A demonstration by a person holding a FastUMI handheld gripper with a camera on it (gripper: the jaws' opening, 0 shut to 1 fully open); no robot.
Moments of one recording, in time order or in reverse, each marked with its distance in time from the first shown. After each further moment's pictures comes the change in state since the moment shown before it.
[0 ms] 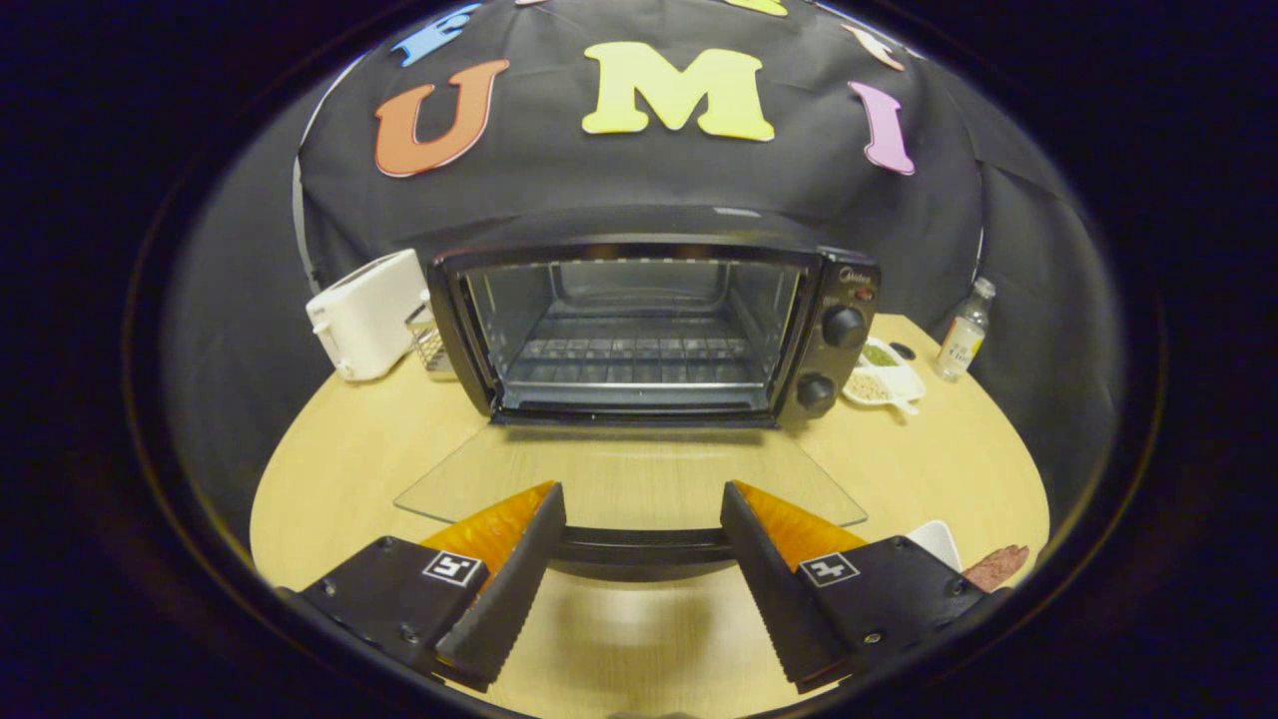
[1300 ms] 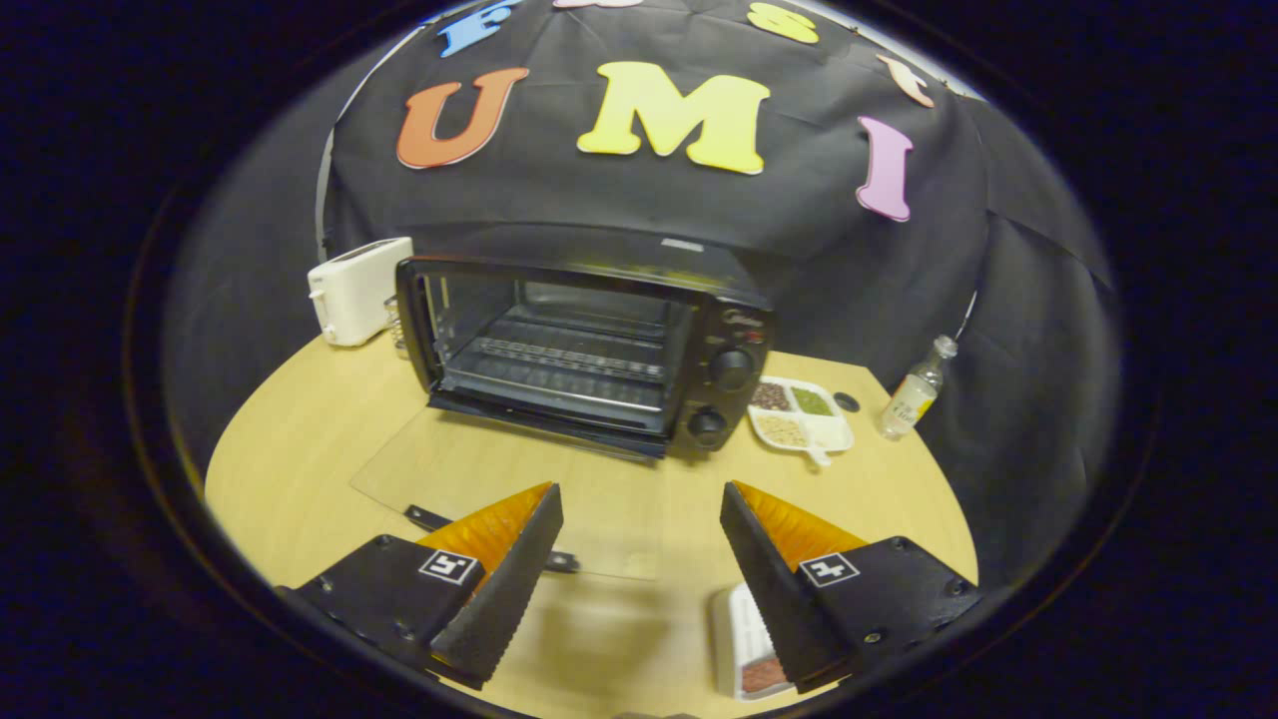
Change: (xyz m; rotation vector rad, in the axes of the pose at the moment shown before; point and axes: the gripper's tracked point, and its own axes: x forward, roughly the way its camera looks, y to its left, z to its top) arm -0.044 -0.138 0.039 -0.162 -0.102 -0.043
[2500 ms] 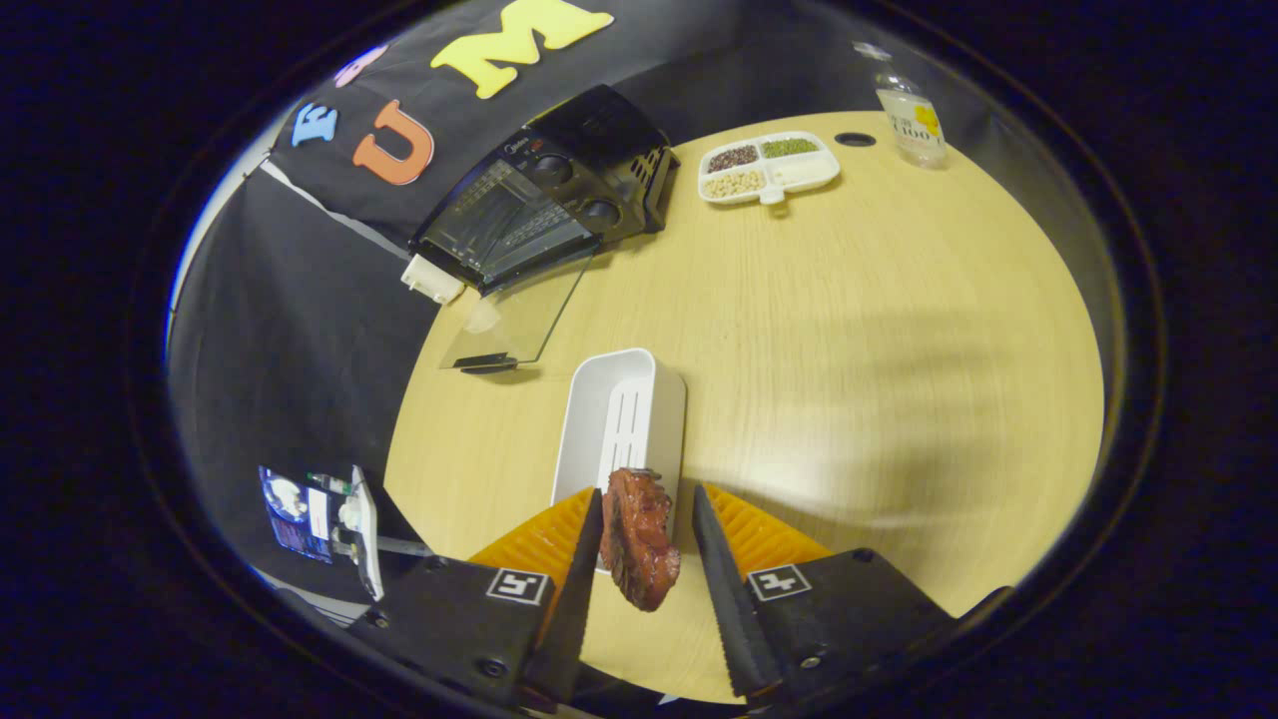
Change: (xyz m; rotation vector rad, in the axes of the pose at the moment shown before) arm -0.042 -0.111 -0.160 0.394 0.555 0.660
